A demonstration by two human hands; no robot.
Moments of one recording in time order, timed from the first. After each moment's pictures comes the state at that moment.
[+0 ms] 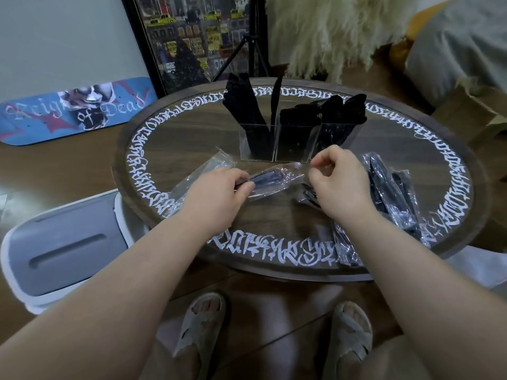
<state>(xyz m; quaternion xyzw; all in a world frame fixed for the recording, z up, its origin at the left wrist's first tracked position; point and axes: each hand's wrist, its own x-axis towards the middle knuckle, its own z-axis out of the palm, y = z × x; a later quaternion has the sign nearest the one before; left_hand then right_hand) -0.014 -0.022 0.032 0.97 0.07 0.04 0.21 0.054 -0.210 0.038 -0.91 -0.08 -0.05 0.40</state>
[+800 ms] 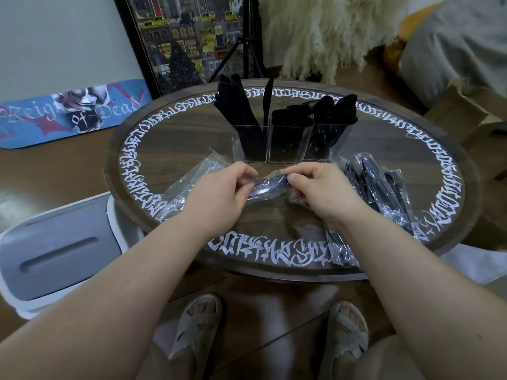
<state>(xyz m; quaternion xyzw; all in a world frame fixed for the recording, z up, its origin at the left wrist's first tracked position) -0.015 -0.036 0.035 0.95 0.03 0.08 0.29 0.052 -0.206 0.034 -0.81 -0.08 0.15 0.56</state>
